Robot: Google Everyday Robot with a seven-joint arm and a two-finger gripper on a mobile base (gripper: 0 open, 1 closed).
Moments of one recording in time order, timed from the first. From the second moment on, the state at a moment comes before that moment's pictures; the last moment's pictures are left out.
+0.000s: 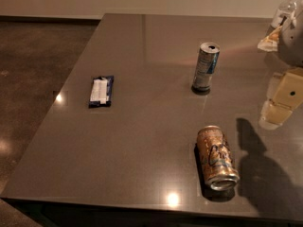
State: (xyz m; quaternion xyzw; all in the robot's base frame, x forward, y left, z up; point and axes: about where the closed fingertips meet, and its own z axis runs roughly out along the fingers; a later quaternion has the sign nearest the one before) arm 0.438 -0.217 0.977 -0.60 0.78 -0.03 0.16
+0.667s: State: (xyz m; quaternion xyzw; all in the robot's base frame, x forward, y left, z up) arm 0.438 -0.213 0.977 -0.59 0.79 -0.04 0.15
